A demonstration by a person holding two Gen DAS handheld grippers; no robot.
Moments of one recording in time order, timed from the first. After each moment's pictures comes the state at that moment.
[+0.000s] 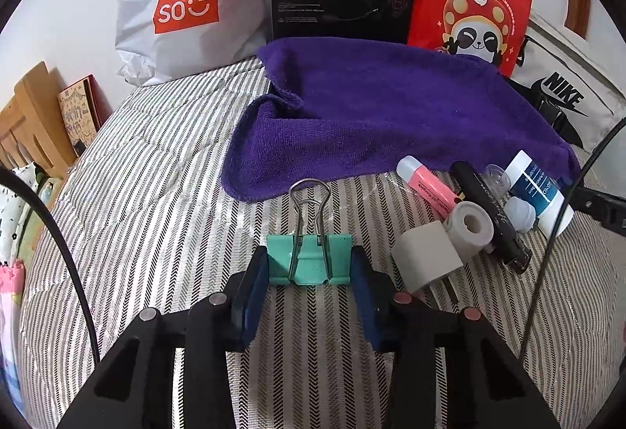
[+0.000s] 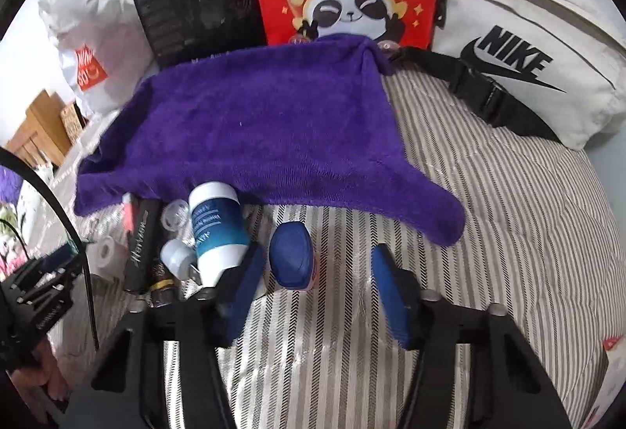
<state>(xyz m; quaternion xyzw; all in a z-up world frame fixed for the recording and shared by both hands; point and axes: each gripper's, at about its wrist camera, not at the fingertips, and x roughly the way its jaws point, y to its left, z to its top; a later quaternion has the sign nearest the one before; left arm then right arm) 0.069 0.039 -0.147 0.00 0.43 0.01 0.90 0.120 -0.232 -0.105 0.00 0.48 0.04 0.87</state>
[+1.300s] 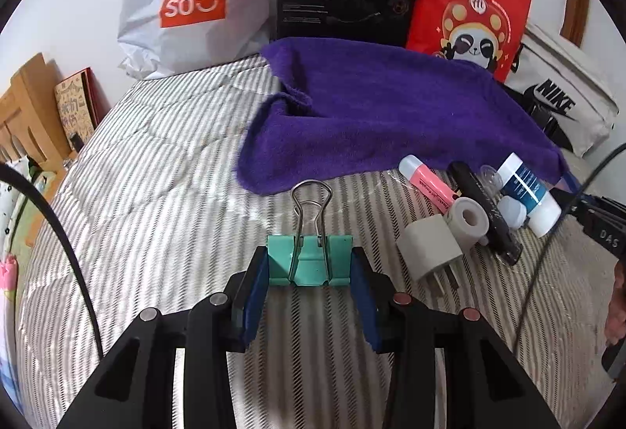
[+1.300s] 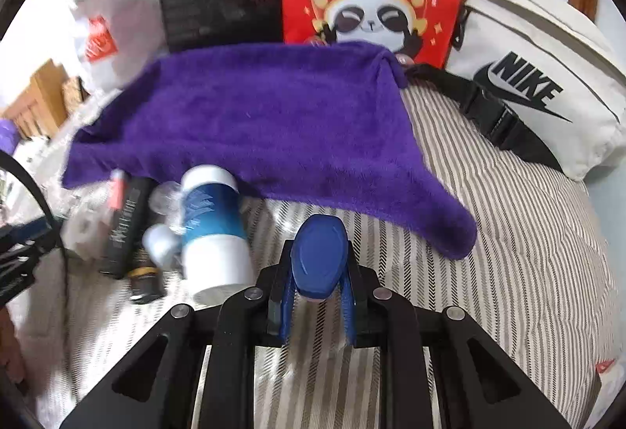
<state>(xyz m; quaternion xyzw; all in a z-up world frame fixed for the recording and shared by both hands) 0.063 0.058 -0.137 -0.02 0.44 -0.01 0.90 0.110 -0.222 -0.115 -0.05 0.44 0.06 0.89</state>
